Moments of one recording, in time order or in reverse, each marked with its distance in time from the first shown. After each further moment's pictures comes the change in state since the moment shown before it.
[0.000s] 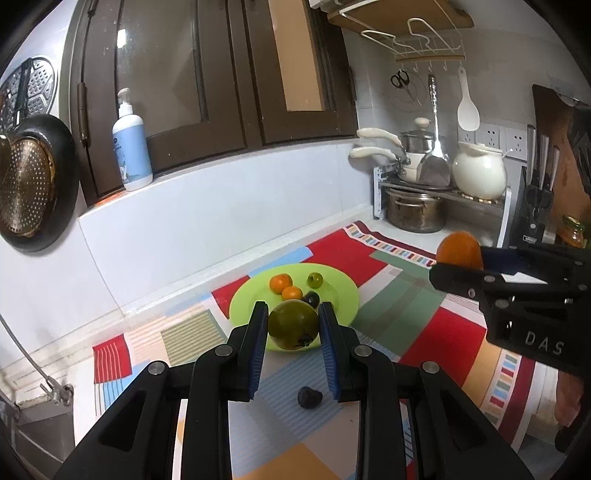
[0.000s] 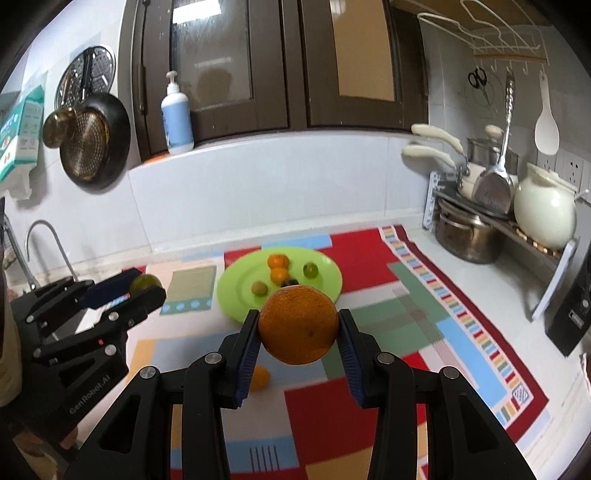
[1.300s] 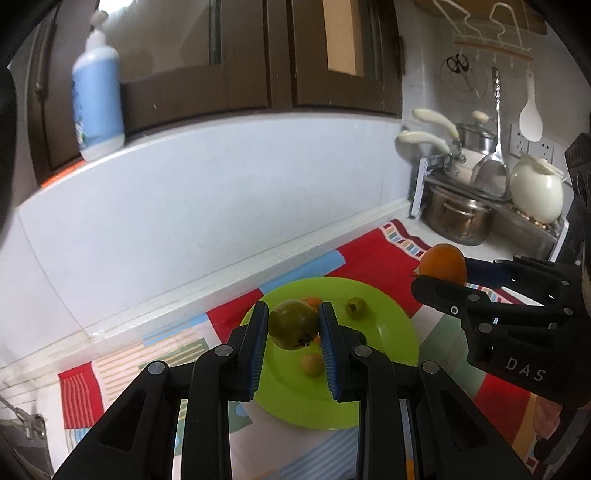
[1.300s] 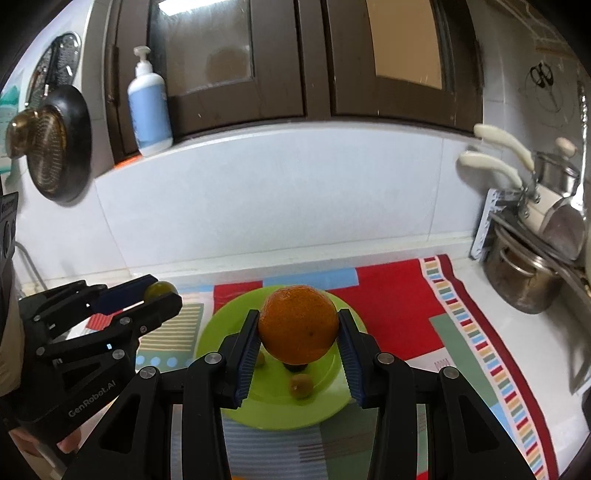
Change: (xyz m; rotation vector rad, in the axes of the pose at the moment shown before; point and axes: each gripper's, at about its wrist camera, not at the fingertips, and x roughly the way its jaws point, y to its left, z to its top) left arm 0.144 0.055 0.044 -0.090 0.118 -0.027; right arm 0.152 -0.001 0.068 -0.035 0.073 0.080
